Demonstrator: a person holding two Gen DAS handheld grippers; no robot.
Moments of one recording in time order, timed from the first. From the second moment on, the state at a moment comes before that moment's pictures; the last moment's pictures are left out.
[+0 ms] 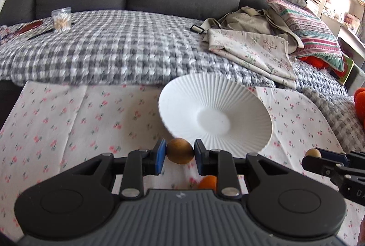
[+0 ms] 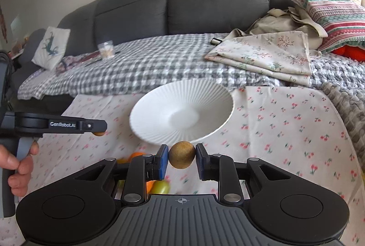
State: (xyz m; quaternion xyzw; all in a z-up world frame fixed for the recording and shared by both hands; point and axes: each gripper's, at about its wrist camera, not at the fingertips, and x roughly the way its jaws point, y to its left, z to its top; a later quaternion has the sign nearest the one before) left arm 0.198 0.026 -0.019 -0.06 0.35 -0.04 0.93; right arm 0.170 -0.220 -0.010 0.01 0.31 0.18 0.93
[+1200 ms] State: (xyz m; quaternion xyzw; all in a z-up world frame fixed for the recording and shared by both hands) left arm 0.248 0.002 -0.051 0.00 0.34 -0.07 0.94; right arm 0.243 -0.204 -0.049 0.01 0.31 0.16 0.94
